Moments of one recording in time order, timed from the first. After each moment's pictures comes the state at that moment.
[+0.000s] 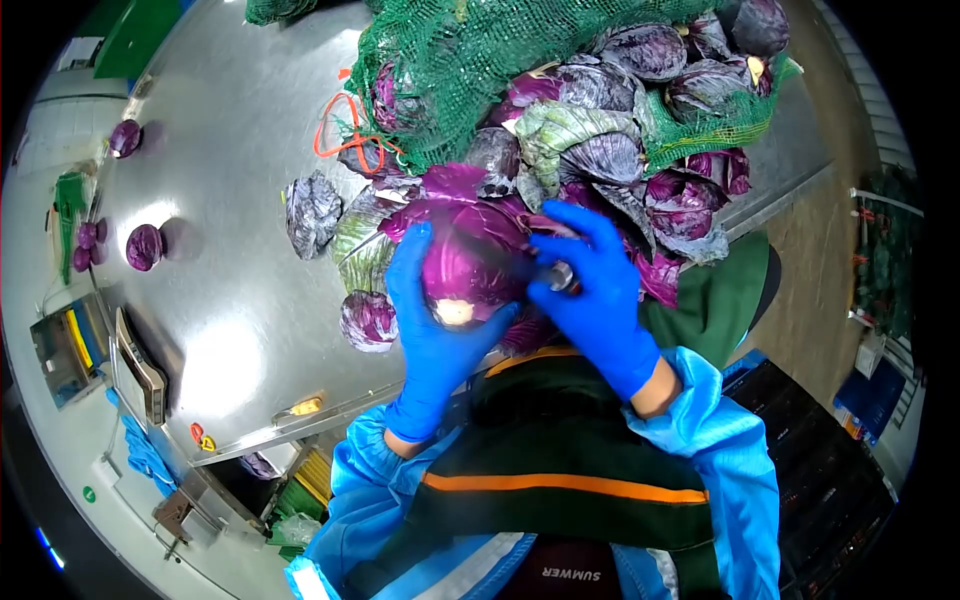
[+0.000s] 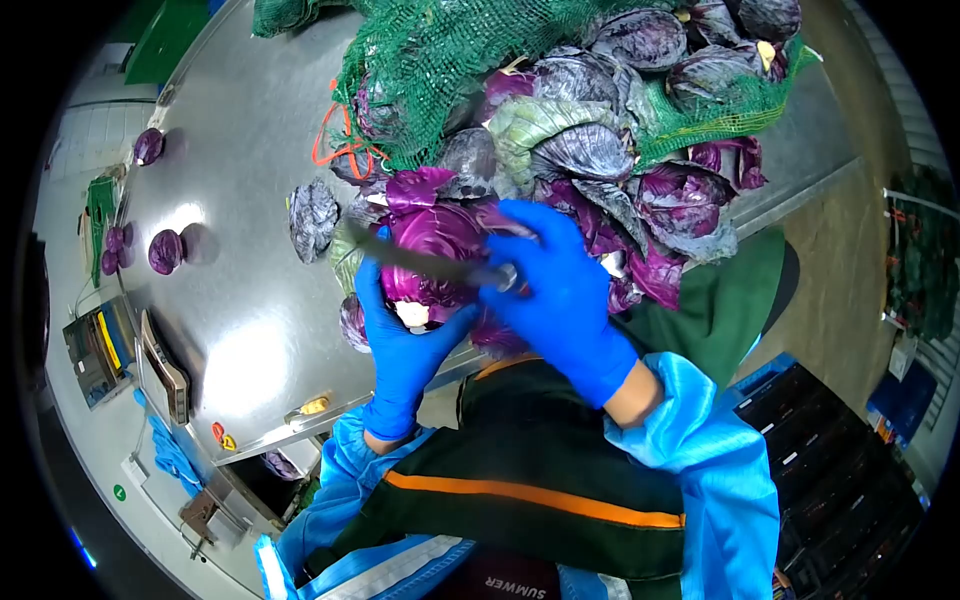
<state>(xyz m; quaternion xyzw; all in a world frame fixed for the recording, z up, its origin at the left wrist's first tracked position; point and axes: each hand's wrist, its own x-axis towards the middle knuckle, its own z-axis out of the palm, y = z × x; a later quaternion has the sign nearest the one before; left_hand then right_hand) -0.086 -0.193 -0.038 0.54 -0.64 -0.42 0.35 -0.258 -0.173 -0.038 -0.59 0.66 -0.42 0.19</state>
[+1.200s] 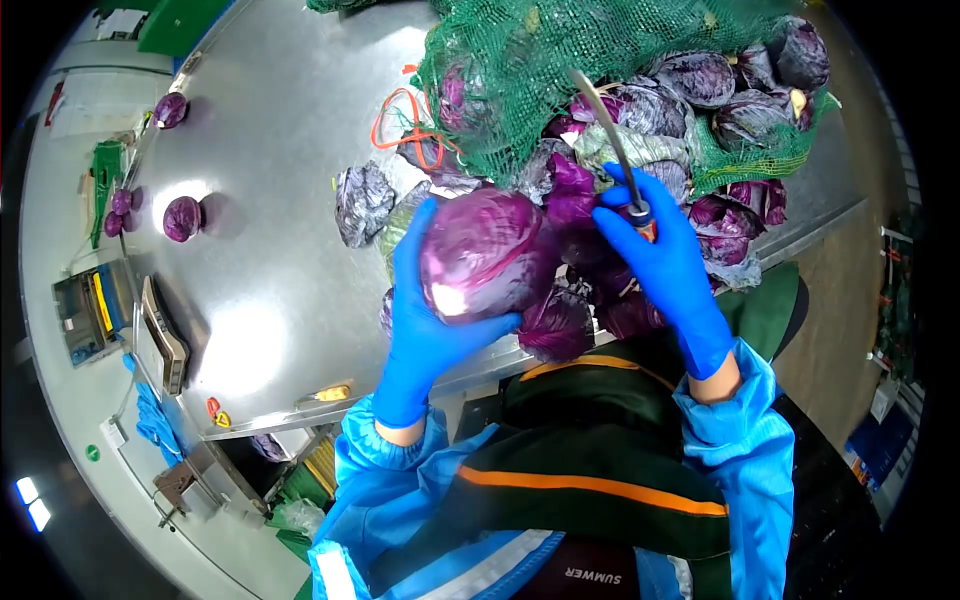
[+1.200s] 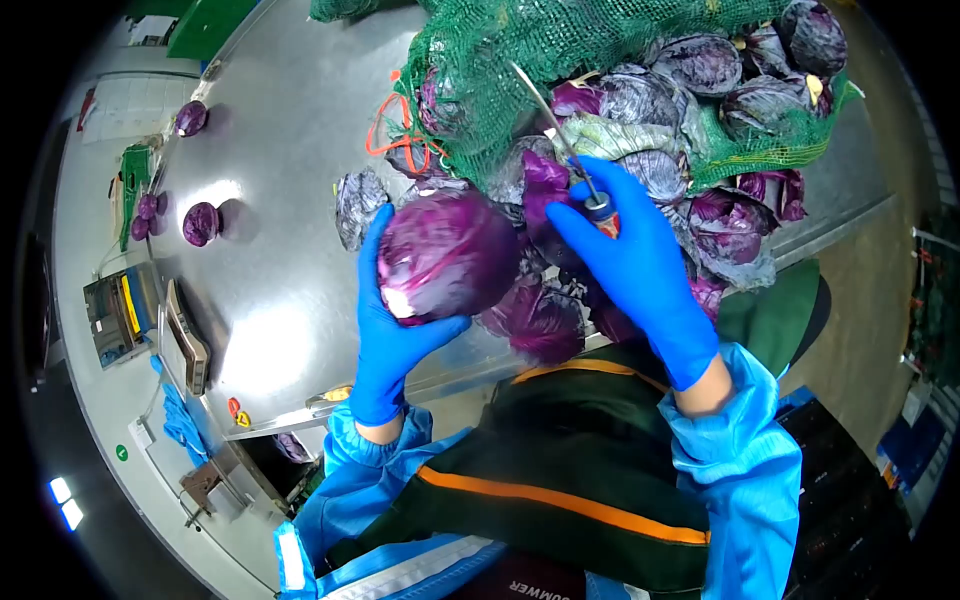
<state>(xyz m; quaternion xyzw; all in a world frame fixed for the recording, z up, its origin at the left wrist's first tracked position) -0.043 -0.231 -0.019 0.47 -0.62 -0.52 0.36 -0.276 -0.214 -0.015 -0.43 0.67 -0.41 0.44</state>
